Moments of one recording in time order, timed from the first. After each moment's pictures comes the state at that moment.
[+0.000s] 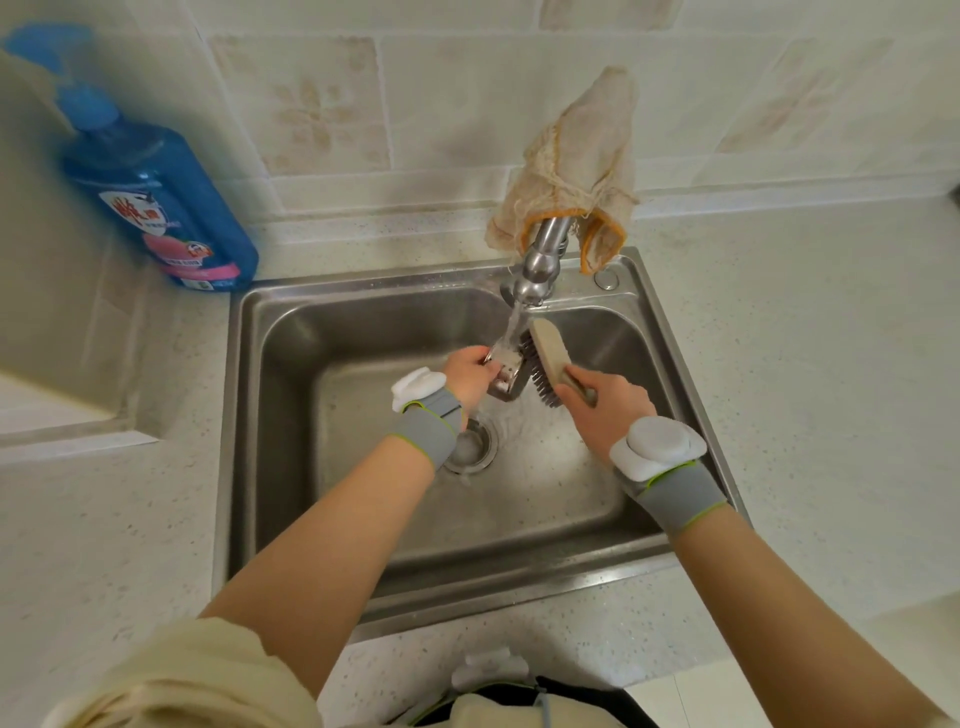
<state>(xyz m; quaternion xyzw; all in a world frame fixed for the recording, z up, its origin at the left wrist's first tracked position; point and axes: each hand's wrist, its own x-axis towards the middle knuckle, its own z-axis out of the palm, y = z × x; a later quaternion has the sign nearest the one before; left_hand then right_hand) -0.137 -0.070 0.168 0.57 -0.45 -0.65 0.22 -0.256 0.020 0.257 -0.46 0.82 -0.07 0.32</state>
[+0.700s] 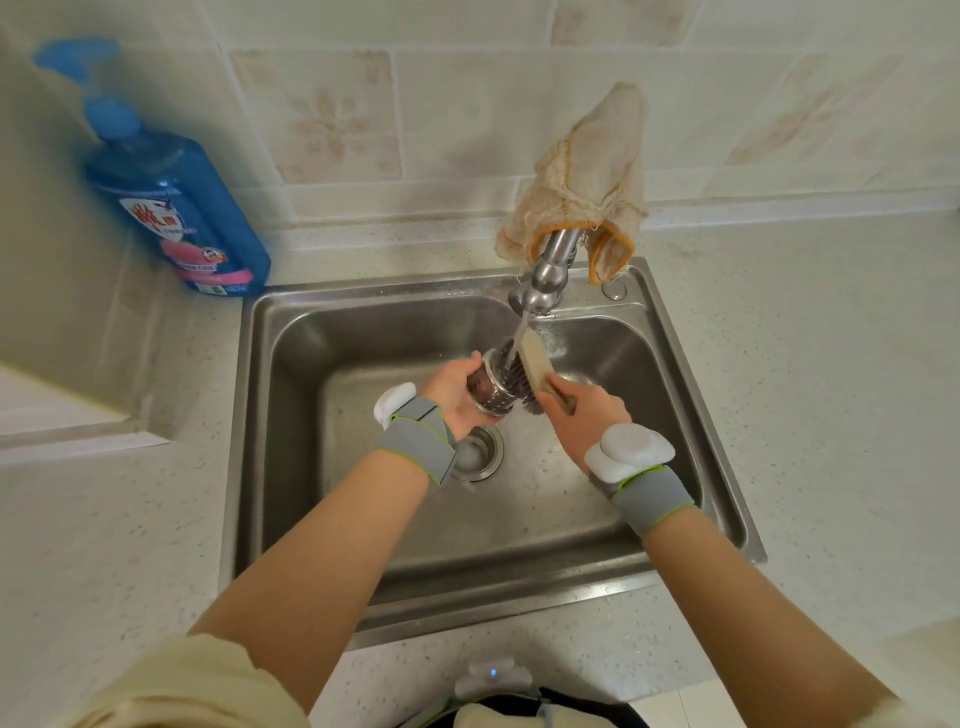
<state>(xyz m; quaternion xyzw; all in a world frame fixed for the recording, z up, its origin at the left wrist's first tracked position) -0.124 -0.071 0.180 0.52 -0.11 -0.82 0.24 -0.243 0.012 0.240 -0.48 0.81 -0.10 0.33</state>
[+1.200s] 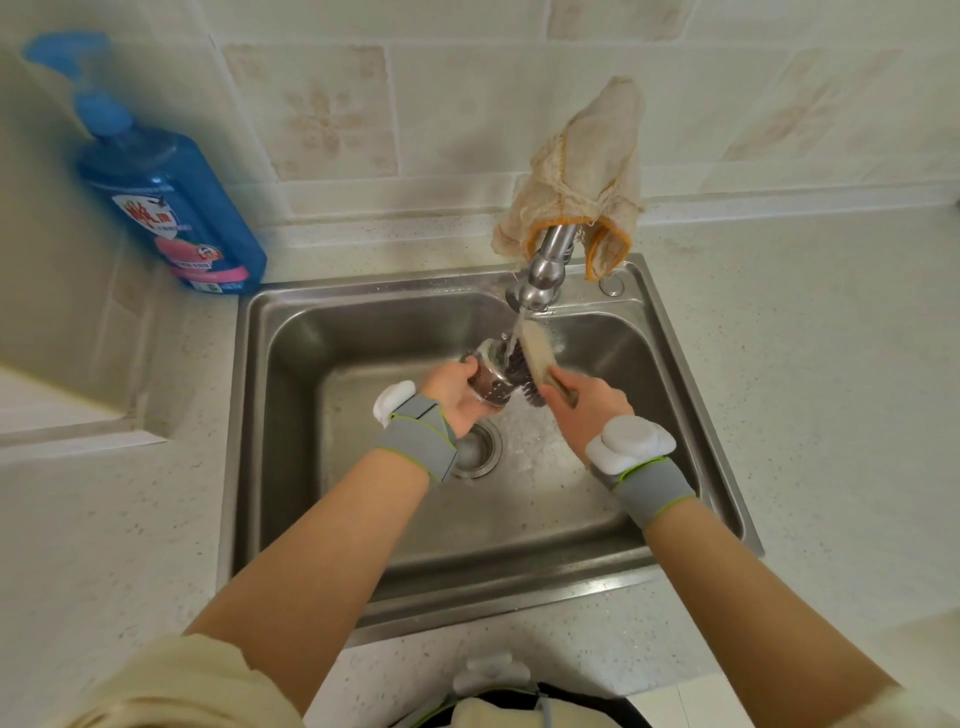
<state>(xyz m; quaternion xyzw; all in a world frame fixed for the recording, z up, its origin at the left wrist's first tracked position) -0.128 -0.071 0.176 0.52 -0.10 -0.80 0.28 -0.248 0.009 0.239 -0.48 0.81 -0.10 0.33</state>
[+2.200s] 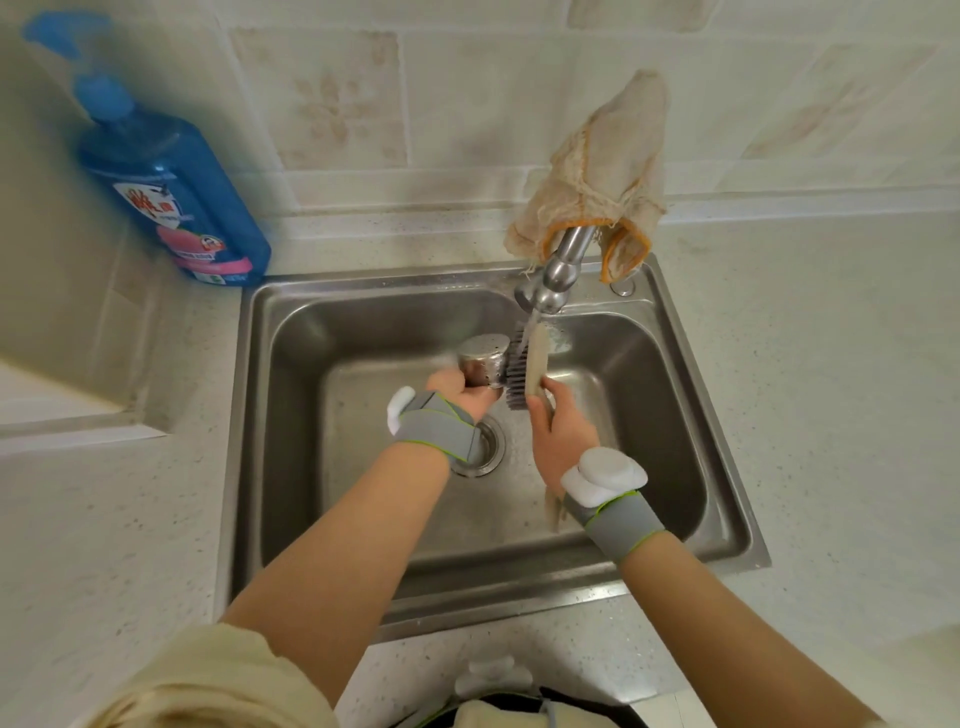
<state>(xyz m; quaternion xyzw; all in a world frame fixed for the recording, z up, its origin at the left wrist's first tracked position) -0.128 -0.077 0.192 0.55 0.09 -0.75 0.35 -0.216 0.018 0.206 -0.42 0.80 -0.19 0.38</state>
